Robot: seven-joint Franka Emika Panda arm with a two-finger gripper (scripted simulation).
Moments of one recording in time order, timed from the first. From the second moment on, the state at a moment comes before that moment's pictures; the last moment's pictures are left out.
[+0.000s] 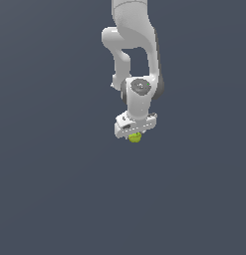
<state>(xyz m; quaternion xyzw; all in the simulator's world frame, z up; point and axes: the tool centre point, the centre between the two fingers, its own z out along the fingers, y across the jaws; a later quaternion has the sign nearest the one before) -0.075 0.061 0.070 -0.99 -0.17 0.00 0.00</state>
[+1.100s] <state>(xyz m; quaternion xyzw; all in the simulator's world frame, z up) -0.064 -0.084 0.273 -0.99 -0.17 0.00 0.00</state>
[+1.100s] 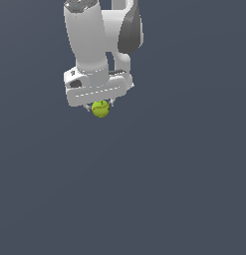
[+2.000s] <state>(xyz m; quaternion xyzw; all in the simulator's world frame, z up) -0.049 -0.188 0.415 -0.99 -0.17 0.00 0.00</state>
